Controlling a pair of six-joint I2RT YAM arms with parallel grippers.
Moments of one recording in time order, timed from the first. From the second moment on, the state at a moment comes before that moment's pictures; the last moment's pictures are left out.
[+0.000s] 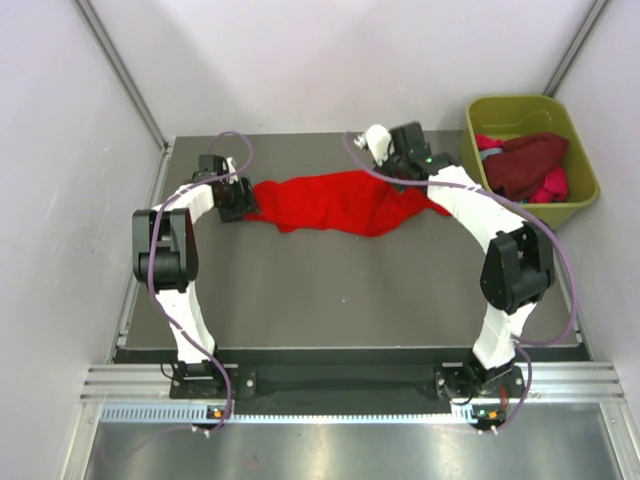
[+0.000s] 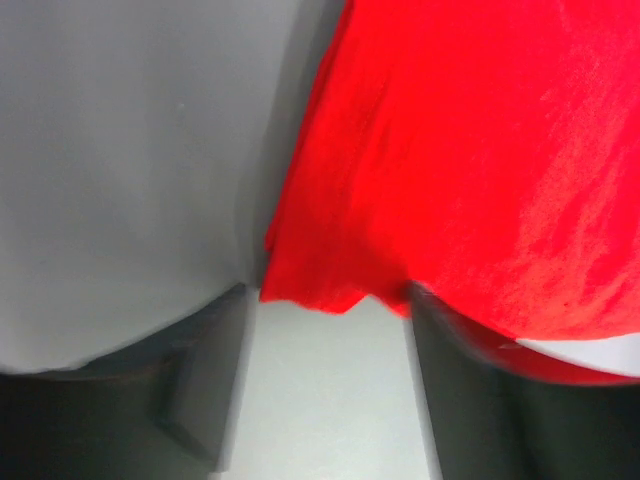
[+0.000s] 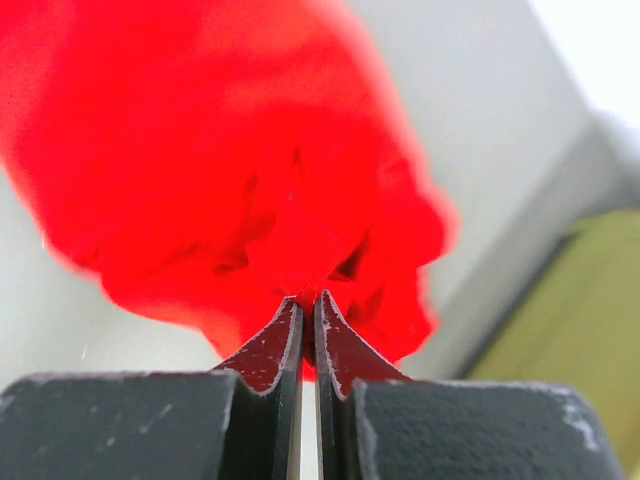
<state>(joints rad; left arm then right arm) 0.02 1.99 1.38 -0.38 0.27 -0.28 0.42 1.83 1.57 -0.55 0.06 -0.50</state>
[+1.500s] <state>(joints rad) 0.01 1.49 1.61 -0.54 0.21 0.05 0.19 1.21 1.45 -0.42 0.04 -0.31</state>
